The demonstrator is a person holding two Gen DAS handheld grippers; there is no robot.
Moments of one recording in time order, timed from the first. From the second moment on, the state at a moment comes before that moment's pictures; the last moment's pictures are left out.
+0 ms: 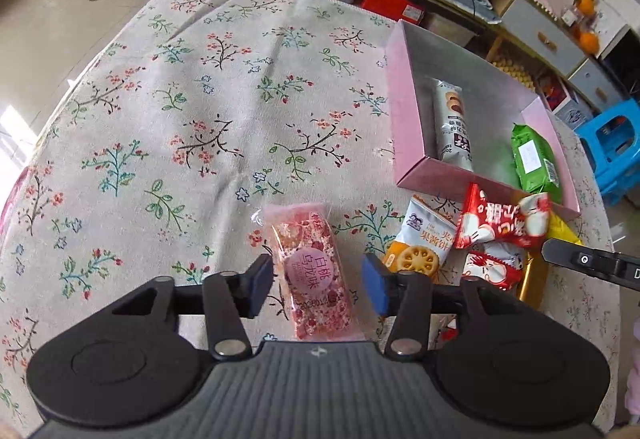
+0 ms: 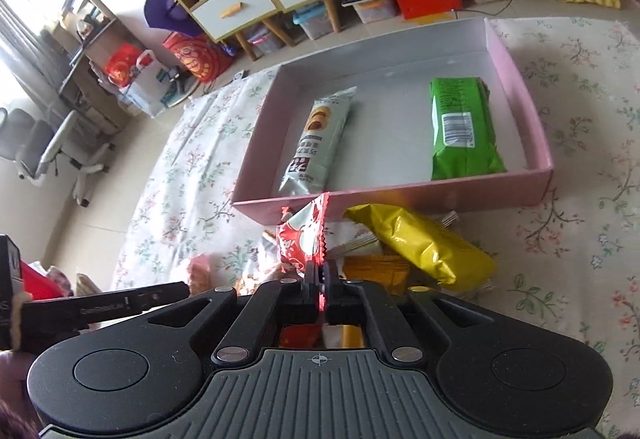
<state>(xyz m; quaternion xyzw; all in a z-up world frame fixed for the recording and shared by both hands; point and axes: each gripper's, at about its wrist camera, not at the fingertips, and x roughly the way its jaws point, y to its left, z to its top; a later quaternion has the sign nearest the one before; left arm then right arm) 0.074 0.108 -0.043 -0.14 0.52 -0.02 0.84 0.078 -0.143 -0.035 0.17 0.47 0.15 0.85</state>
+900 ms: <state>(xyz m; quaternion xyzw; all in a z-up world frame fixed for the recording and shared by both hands) 0.068 0.097 -0.062 -0.15 0.51 0.02 0.84 0.105 -0.088 -0.055 0.09 0.42 0.15 0.89</state>
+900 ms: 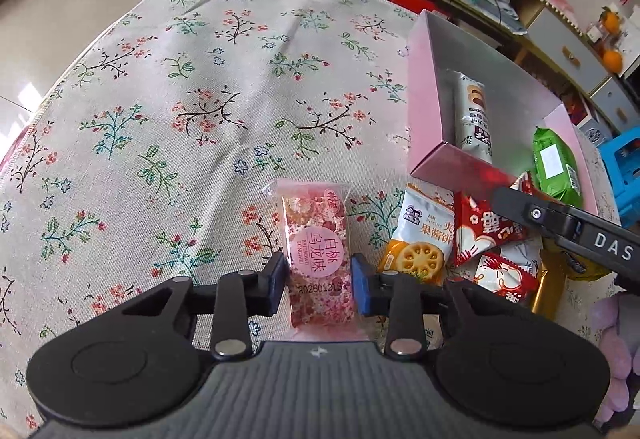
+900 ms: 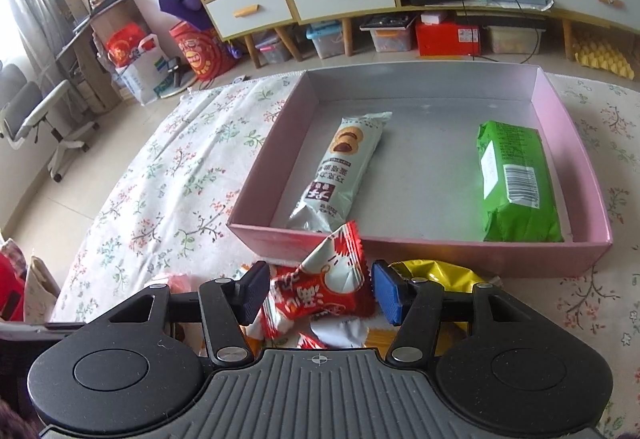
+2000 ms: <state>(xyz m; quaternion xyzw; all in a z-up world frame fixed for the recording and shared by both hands) 0.093 0.052 0.008 -0.19 0.45 -0.06 0.87 0.110 -0.179 -0.001 0.24 0.37 0.09 0.89</state>
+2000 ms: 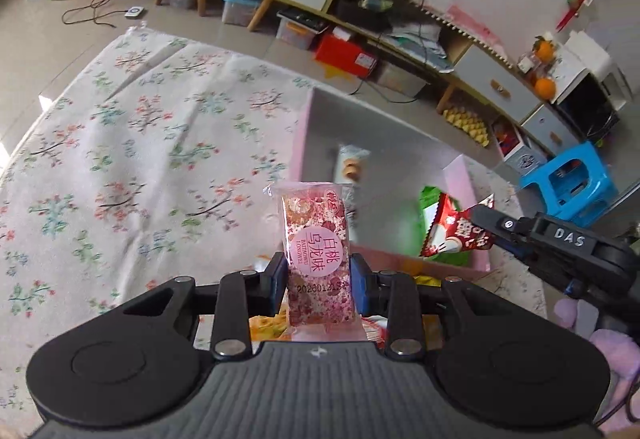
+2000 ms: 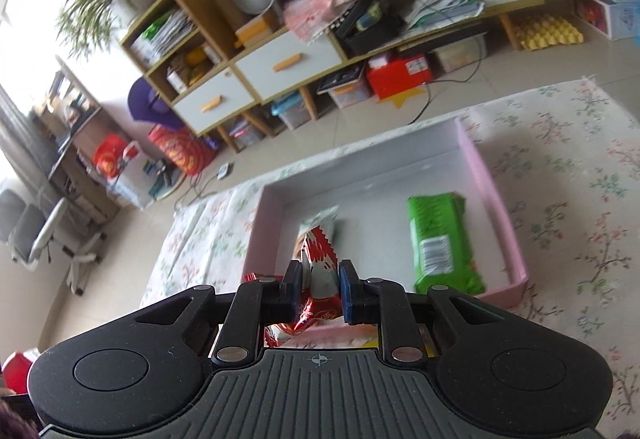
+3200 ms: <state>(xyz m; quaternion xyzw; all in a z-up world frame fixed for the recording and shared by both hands) 0.177 -0.009 -0.049 -0.18 0.45 -0.07 0.87 0.153 -0.223 -0.038 0.31 0.37 0.03 0.88</state>
